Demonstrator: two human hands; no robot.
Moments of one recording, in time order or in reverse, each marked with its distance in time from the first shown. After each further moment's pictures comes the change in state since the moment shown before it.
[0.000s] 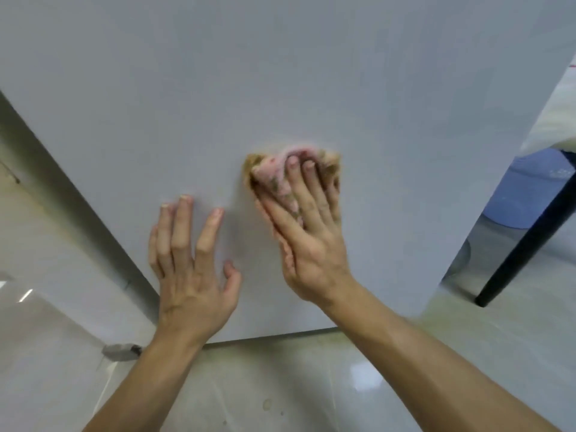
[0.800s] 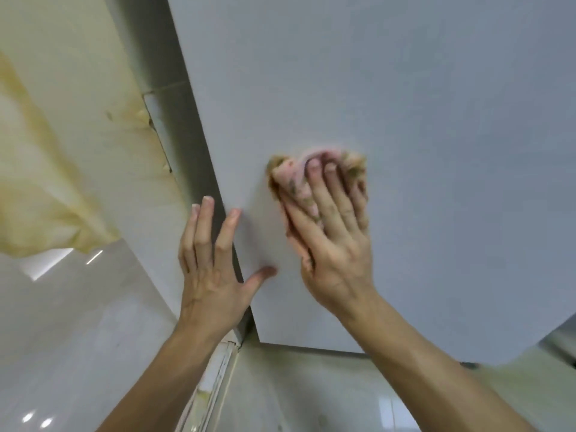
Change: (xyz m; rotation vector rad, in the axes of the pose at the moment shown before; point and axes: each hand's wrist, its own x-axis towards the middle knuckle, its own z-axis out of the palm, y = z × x) left_hand -0.014 -0.084 -0.043 0.013 -0.048 -0.226; right_hand 0.037 -0.065 0.076 -0.056 0.064 -0.095
